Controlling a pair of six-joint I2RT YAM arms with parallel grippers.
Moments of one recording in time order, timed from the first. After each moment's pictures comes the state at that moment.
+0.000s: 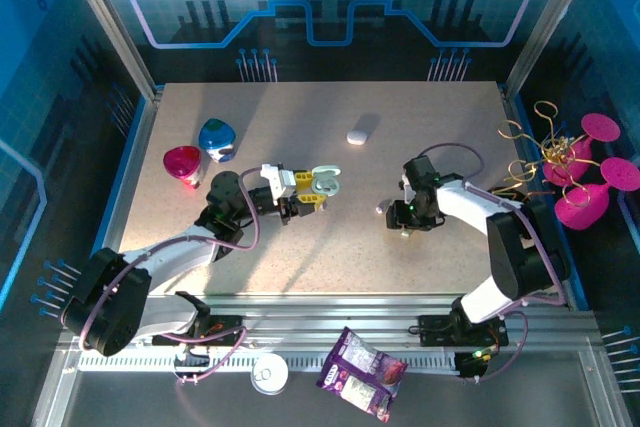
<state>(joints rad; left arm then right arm) -0.47 1.26 0.49 0.84 0.79 0.04 0.29 1.55 0.82 -0.64 -0.16 0.33</state>
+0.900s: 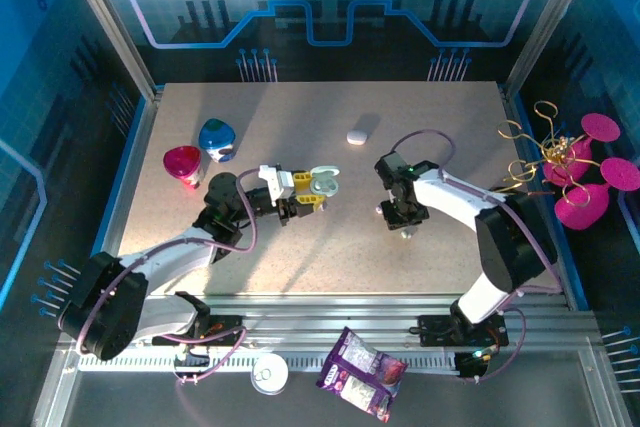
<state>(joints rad) -0.47 1.23 0.49 0.84 0.79 0.04 0.48 1.64 1.02 -0.89 0.13 0.30</state>
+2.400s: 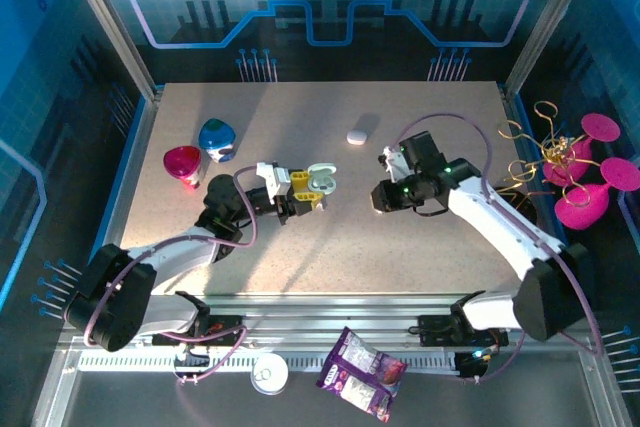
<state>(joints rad) -0.44 1.29 0.46 0.95 0.80 -0.06 0.42 1.31 1.06 -0.78 -0.41 0.24</state>
